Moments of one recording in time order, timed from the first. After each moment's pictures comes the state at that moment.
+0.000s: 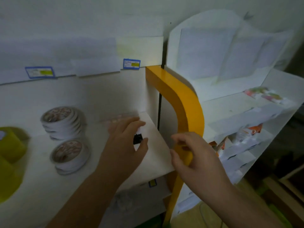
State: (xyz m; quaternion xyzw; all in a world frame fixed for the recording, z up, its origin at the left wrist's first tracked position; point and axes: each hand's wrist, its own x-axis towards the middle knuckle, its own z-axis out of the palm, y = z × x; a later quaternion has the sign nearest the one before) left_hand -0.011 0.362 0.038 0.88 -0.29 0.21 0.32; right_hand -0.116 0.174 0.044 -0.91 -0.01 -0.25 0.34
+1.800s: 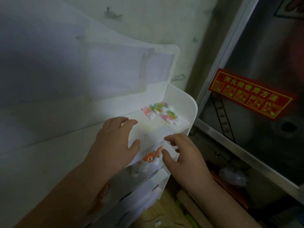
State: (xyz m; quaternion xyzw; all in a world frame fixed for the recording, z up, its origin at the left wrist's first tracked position) left_hand 0.039 -0.173 0.054 0.87 -0.38 0.09 0.30; right_hand -0.109 -0.332 0.052 -0.93 0.18 -0.23 0.23
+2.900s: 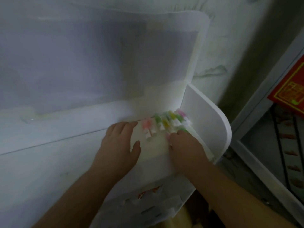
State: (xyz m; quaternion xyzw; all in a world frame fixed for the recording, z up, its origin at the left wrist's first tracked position) left_hand 0.133 -0.379 0.000 0.94 -0.22 0.09 0.24; right_hand 0.096 -0.587 -0.022 -0.99 0.09 0.00 0.06
